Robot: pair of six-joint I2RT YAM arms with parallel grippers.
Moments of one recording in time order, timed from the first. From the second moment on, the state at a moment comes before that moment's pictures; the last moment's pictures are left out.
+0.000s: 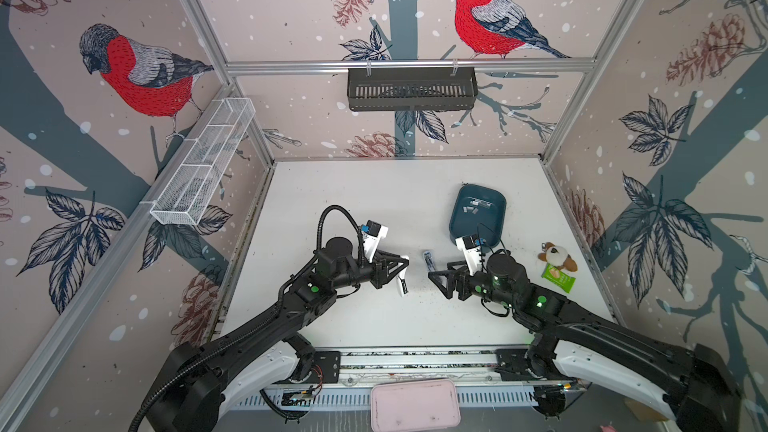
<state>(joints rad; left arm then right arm) -0.63 0.97 0.44 0.25 0.61 -0.54 0.84 0.81 0.39 0.02 -0.21 0.57</state>
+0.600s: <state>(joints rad) -0.59 1.05 0.49 0.48 0.84 -0.68 0.76 0.86 0.42 0.22 -0.67 0.53</state>
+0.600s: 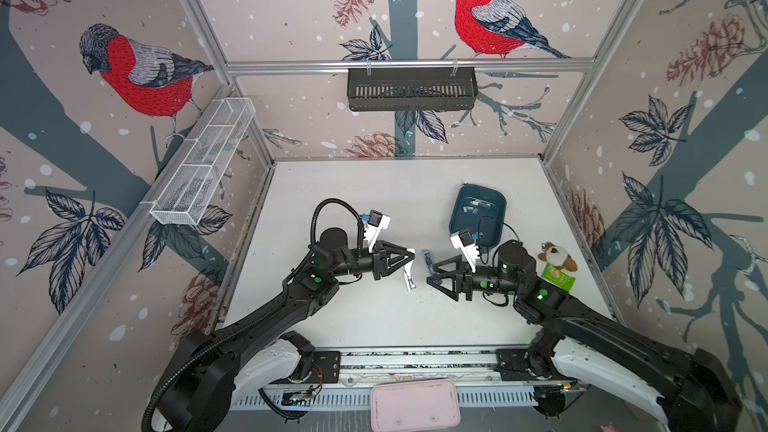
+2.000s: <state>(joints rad) -0.59 1.08 0.46 0.78 0.89 -0.90 0.85 1.08 0.53 0.52 -0.71 0.63</state>
